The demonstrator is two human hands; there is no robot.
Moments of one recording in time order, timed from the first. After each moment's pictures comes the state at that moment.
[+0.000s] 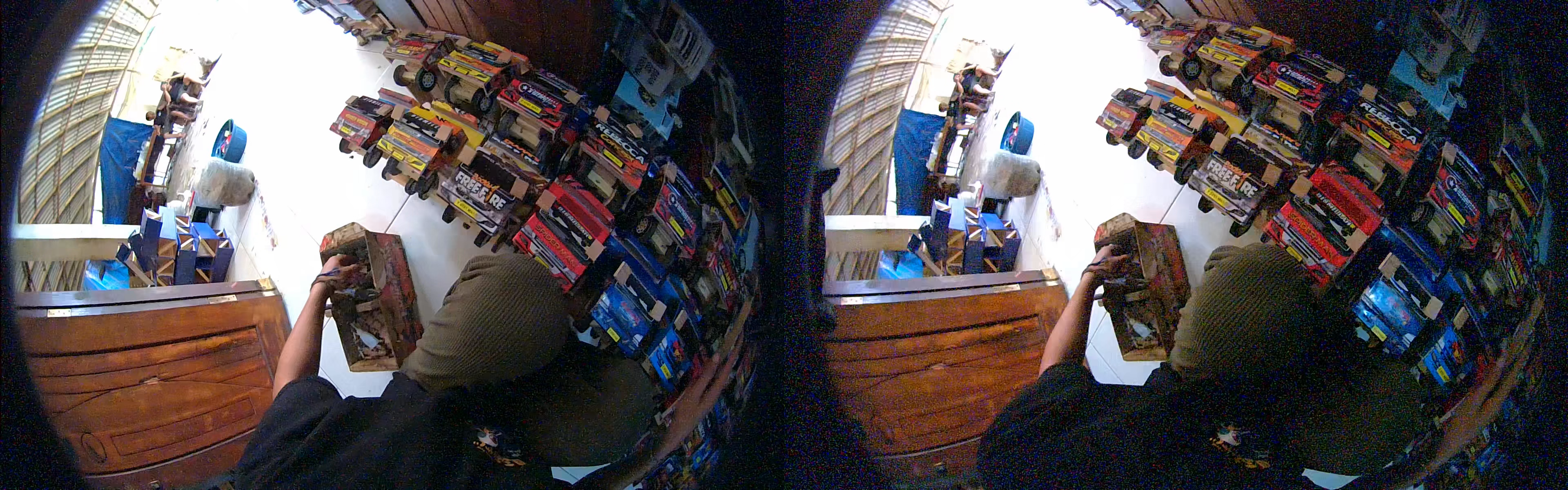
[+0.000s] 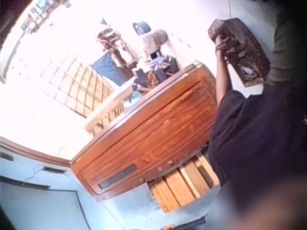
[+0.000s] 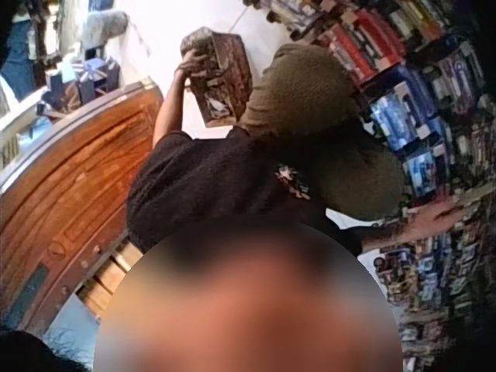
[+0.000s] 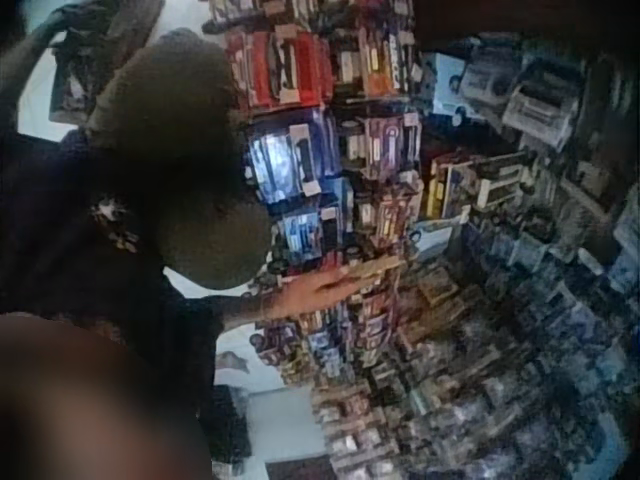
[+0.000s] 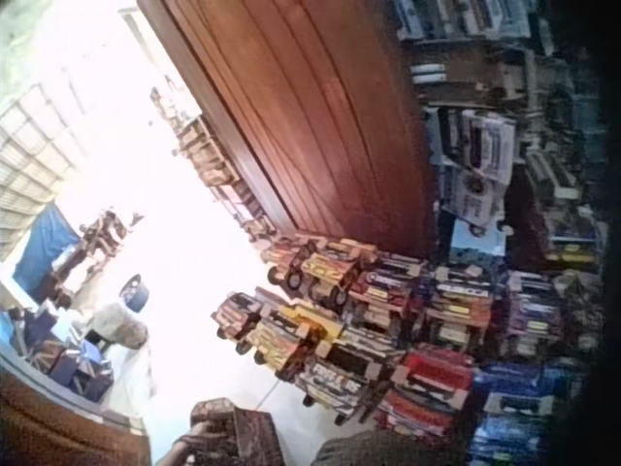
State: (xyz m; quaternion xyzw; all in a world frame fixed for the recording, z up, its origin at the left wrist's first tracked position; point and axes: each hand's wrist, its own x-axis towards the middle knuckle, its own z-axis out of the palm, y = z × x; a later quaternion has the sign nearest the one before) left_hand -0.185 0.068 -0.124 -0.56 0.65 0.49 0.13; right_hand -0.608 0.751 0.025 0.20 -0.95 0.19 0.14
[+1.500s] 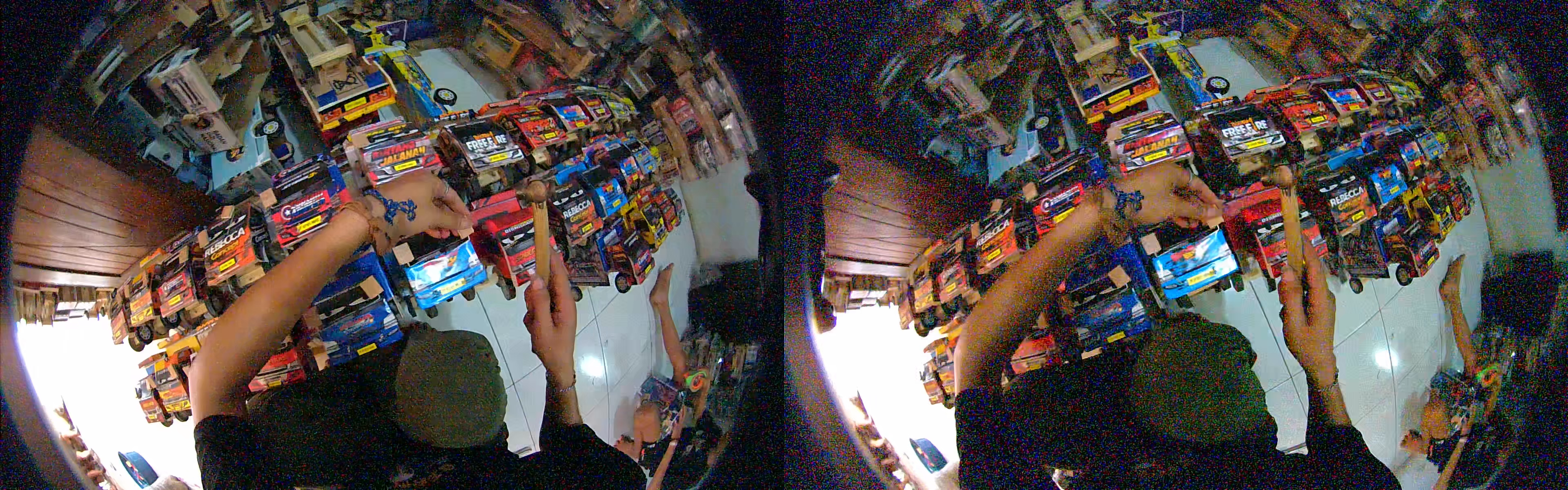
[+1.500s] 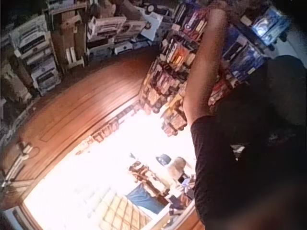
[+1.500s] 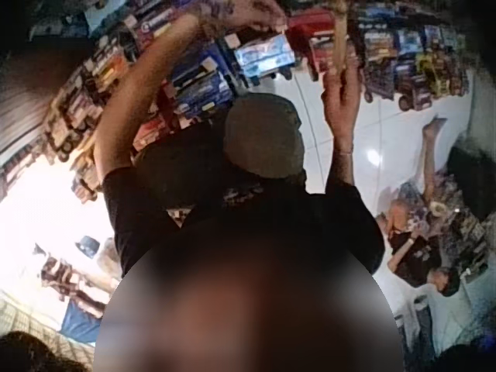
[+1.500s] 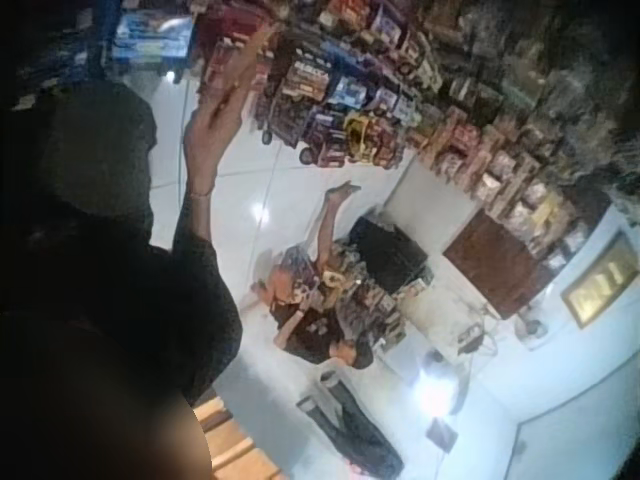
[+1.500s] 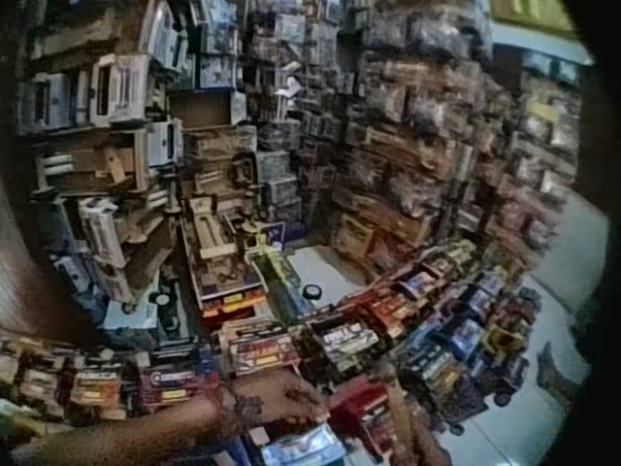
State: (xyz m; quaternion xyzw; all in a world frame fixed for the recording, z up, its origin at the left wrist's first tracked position) left_hand -0.729 0.546 0.034 0.37 0.68 0.46 0.44; right_hand -0.484 0.708 0.057 -0.26 -0.81 0.51 0.10
